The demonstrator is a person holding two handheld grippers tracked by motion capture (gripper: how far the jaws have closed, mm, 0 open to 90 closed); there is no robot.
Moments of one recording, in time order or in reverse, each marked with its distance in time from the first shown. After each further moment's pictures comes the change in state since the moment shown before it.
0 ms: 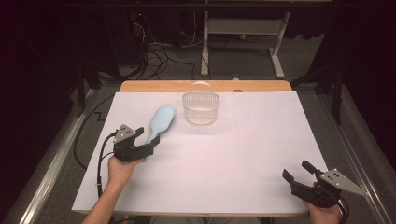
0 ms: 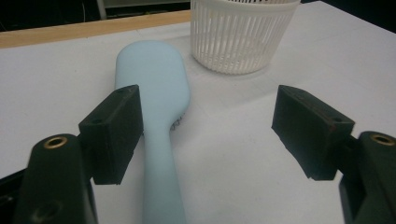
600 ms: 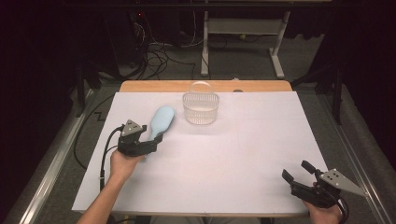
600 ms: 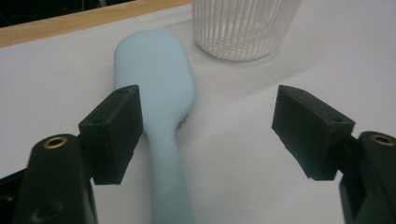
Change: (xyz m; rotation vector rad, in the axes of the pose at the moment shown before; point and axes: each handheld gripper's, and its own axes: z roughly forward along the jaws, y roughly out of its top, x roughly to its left) left arm 0.000 0.015 0.013 0.104 0.036 0.080; right arm 0.001 0.000 0.000 0.003 0.003 -0.009
